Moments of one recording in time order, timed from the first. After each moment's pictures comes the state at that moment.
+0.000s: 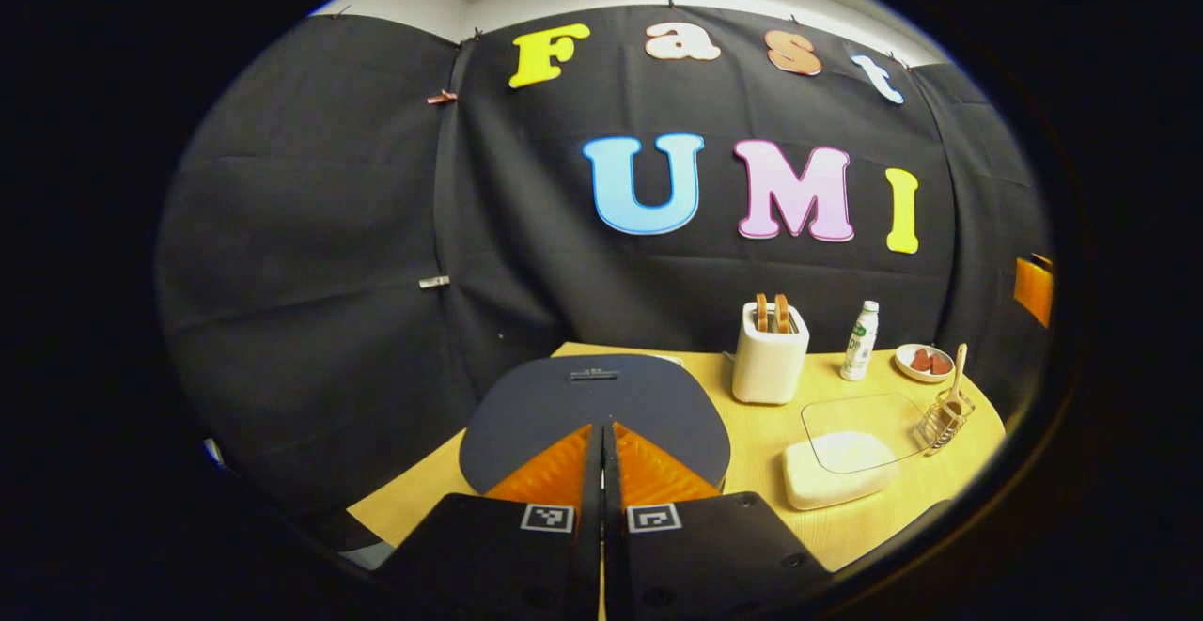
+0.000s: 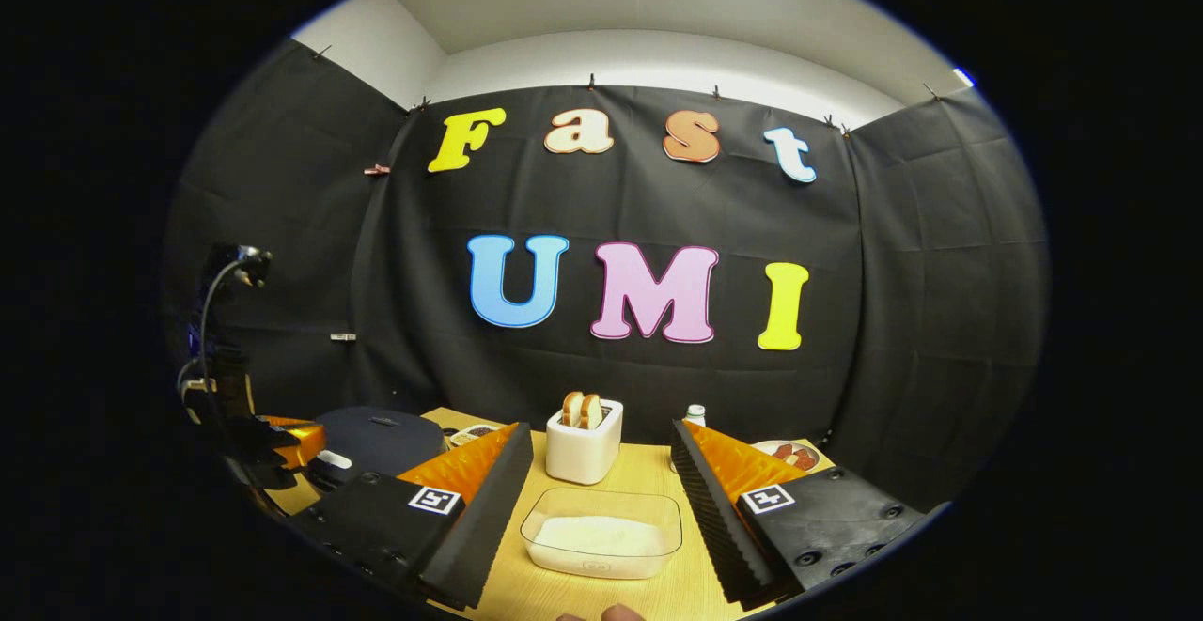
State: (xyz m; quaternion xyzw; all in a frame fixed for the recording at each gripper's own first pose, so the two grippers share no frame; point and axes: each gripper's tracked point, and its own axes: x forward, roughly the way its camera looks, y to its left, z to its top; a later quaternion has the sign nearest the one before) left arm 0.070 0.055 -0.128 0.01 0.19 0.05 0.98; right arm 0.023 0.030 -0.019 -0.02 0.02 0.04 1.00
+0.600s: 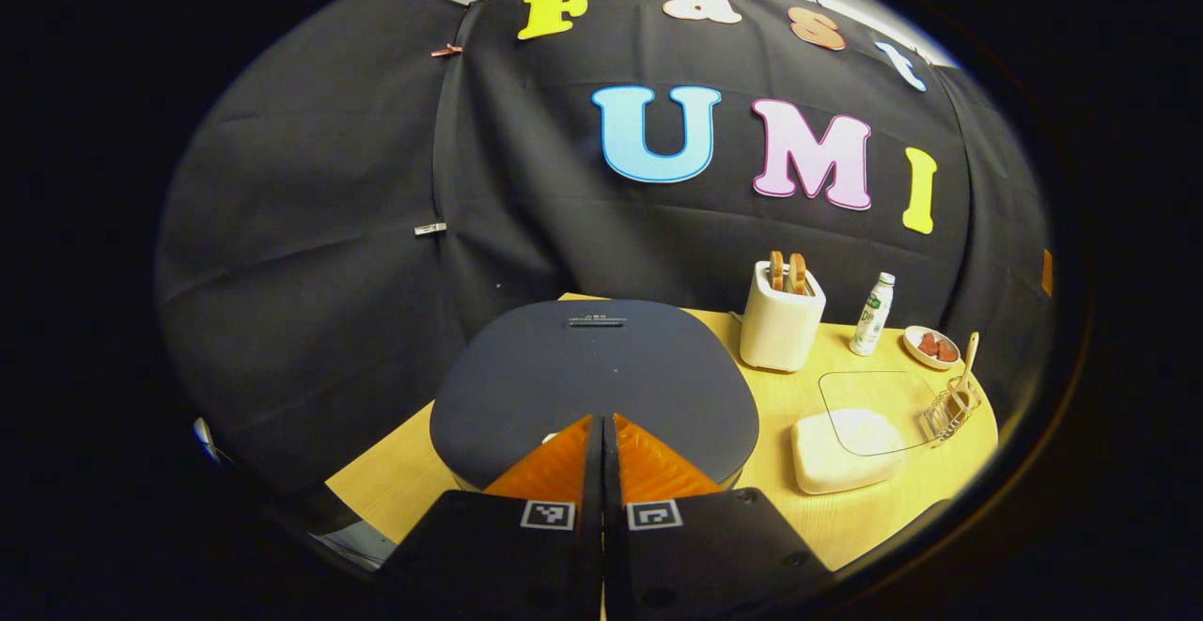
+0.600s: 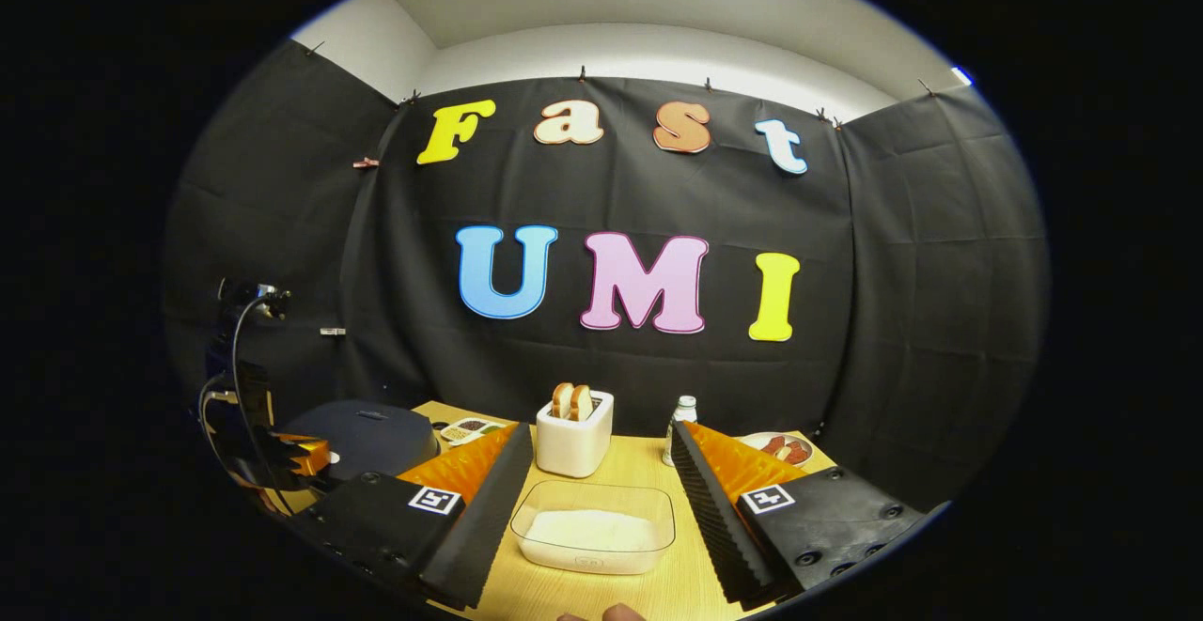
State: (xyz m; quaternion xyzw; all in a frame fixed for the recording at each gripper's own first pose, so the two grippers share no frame) left arm 0.076 0.065 -0.165 -0.03 0.25 0.07 0.97; right arm 0.025 0.020 -0.028 -0.02 0.03 0.02 1.00
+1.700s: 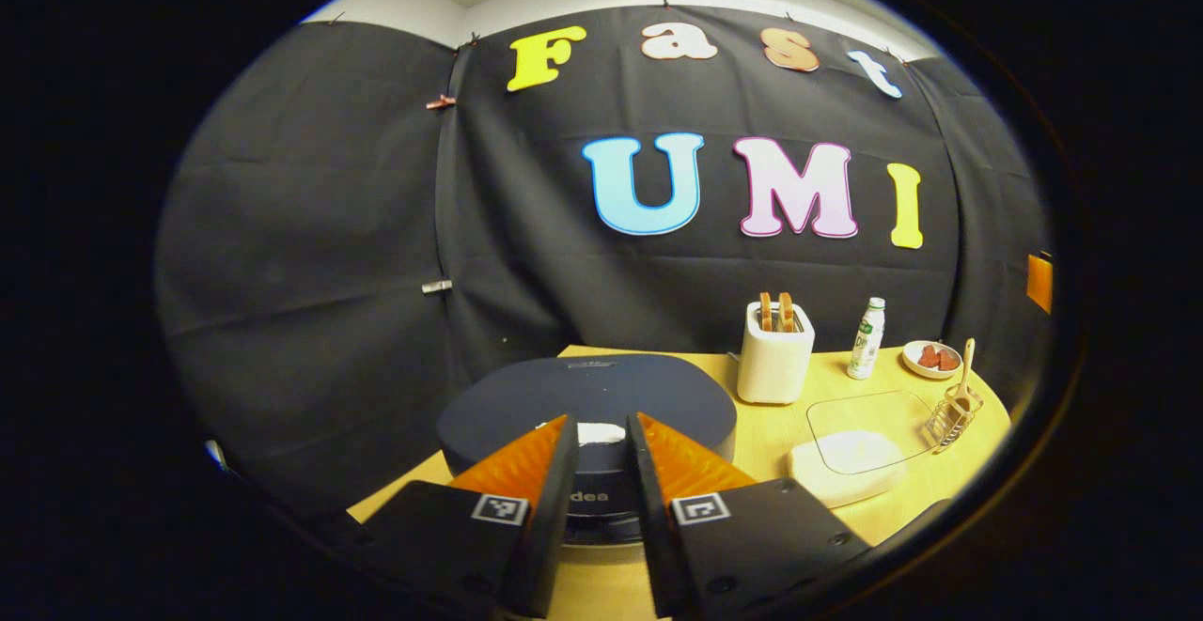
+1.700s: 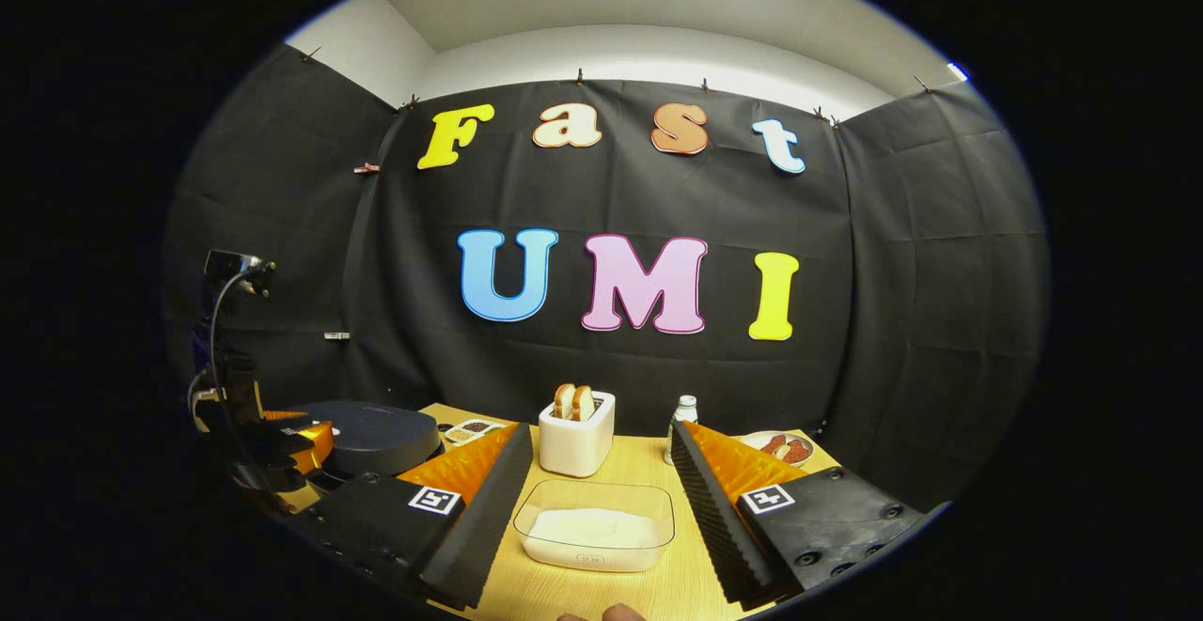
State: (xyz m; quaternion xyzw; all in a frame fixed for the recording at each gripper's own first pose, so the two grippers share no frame) left arm 0.067 0.052 -0.104 0.03 0.15 0.07 0.99; right arm 0.016 0.015 -0.022 -0.01 0.03 0.02 1.00
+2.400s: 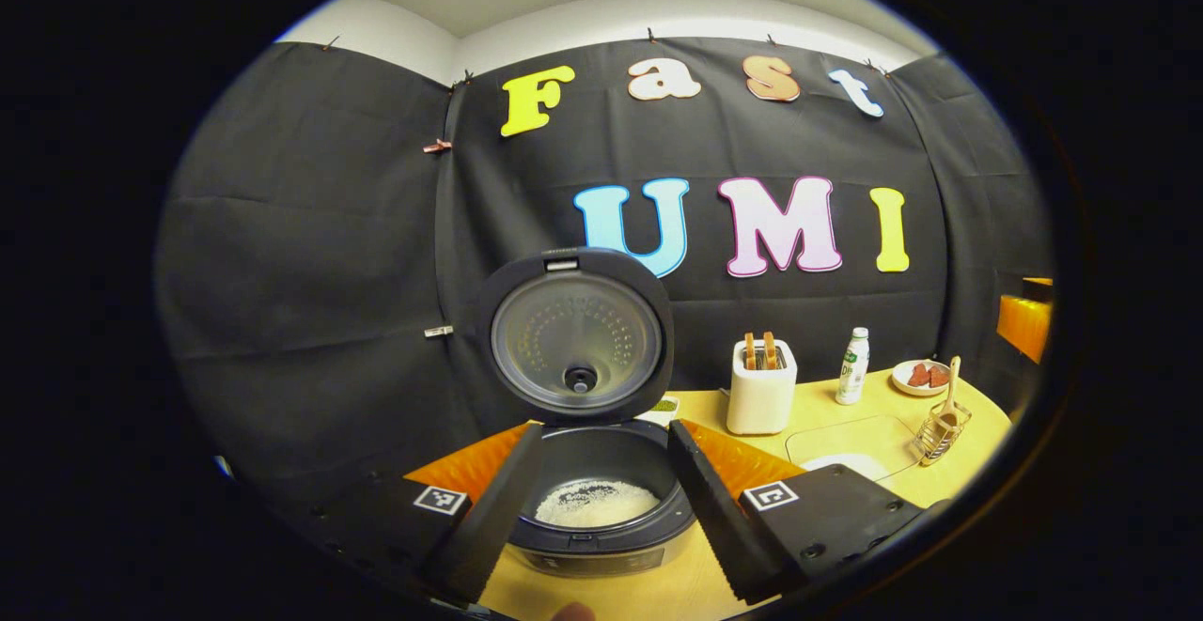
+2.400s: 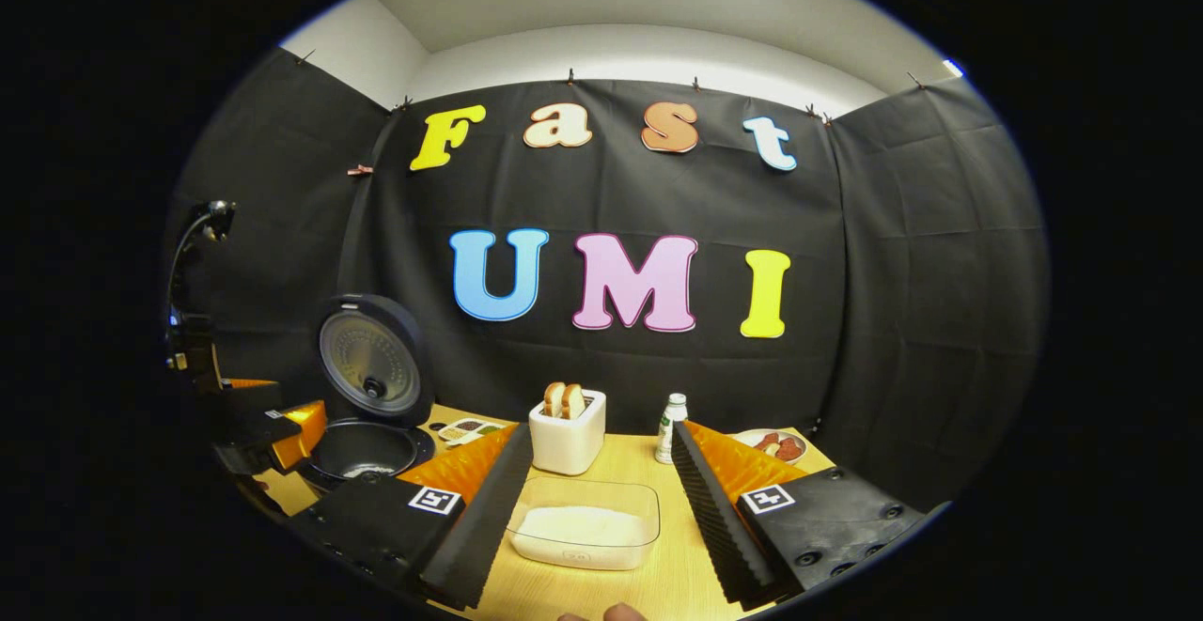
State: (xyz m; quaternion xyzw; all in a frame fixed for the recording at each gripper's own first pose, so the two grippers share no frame) left arm 0.052 0.035 -0.057 0.04 0.09 0.07 0.99; right arm 0.015 -0.010 -0.027 -0.01 0.03 0.01 1.00
